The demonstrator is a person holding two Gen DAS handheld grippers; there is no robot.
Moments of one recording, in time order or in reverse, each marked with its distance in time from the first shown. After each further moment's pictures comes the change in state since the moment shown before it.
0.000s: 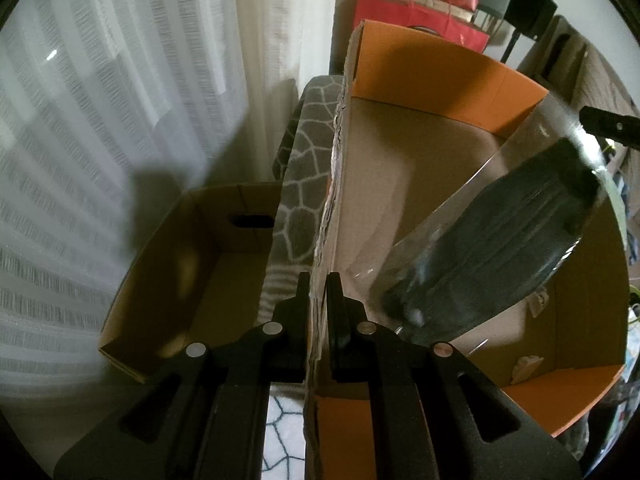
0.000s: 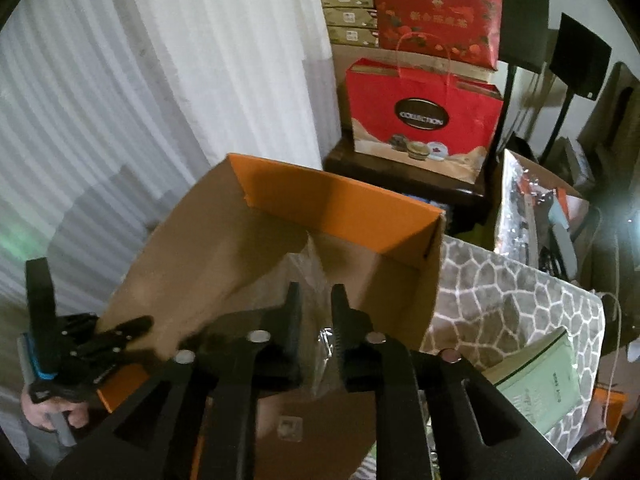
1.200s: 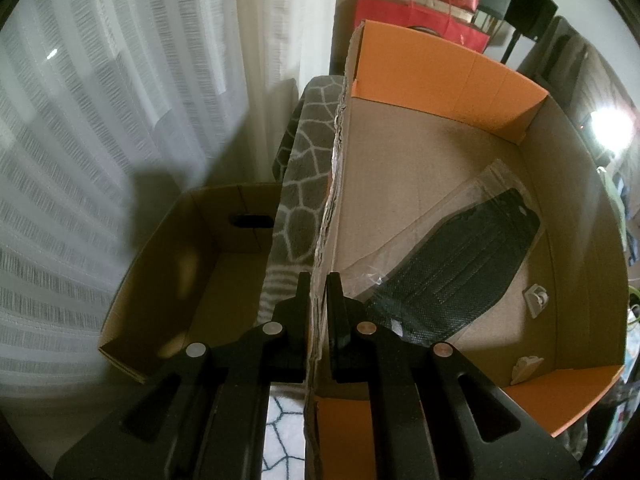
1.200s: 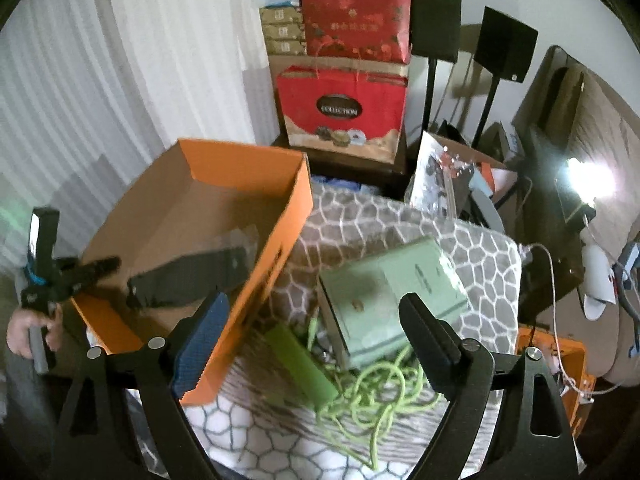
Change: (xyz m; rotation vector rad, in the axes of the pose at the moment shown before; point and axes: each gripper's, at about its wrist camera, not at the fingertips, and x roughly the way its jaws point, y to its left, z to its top) left arm -0.001 -0.001 0.000 -0.003 0.001 -0.002; right arm -0.103 -0.063 -0.082 0.045 -0.016 -0.140
